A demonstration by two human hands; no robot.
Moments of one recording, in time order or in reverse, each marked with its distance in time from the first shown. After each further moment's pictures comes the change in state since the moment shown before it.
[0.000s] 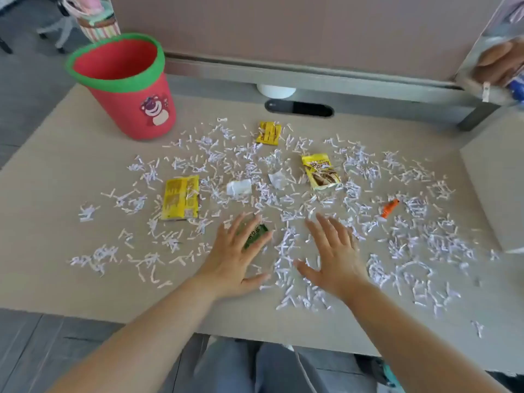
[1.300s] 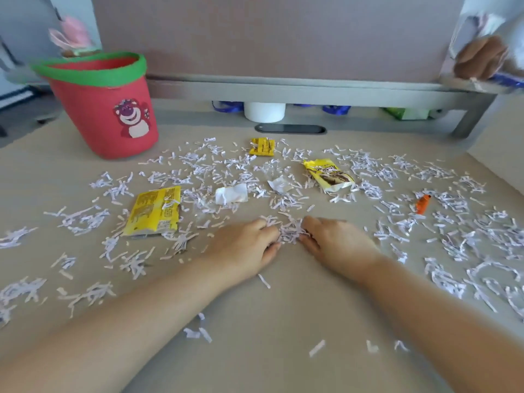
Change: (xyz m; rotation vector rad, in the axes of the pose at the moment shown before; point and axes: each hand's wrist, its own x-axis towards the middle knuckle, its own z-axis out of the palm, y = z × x) left_hand 0.064 -0.020 0.038 0.093 0.402 0.146; right_hand 0.072 -0.004 0.053 -0.079 0.278 -0.211
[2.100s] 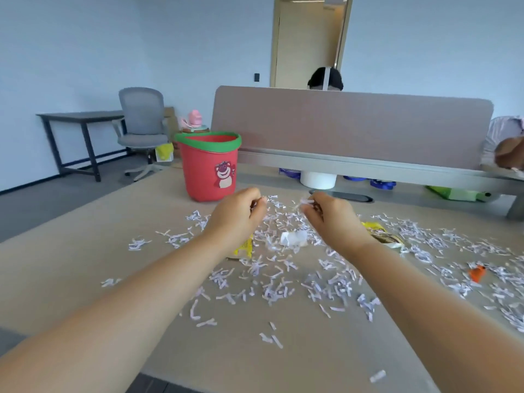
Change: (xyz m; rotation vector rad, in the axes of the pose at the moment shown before) left_hand -0.042 -0.065 -0.104 -0.283 0.496 -0.369; right_hand 0.052 -0.104 -0.070 0.377 0.351 -0.087
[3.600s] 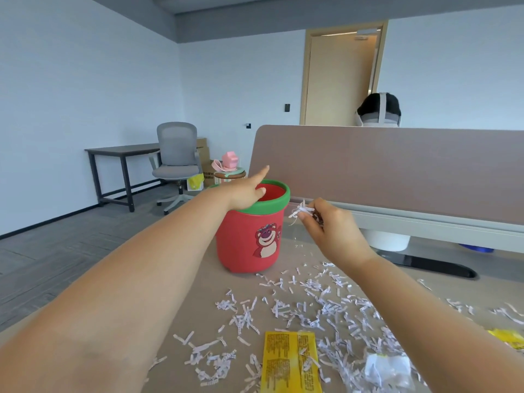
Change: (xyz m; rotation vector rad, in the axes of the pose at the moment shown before) left_hand 0.242 -0.179 -0.042 0.437 -0.452 -0.250; right_hand 0.202 -0.023 0.095 0.136 0.128 -0.162
